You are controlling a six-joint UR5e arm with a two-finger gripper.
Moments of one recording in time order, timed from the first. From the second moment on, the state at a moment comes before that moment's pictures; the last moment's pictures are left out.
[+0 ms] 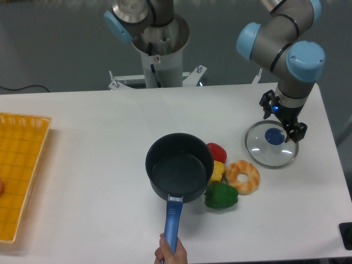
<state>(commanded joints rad) 2.82 -1.94 -1.62 -1.11 1.59 1.75</state>
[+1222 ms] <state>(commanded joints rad) 2.73 -2.12 -1.57 -0.92 1.47 1.14</state>
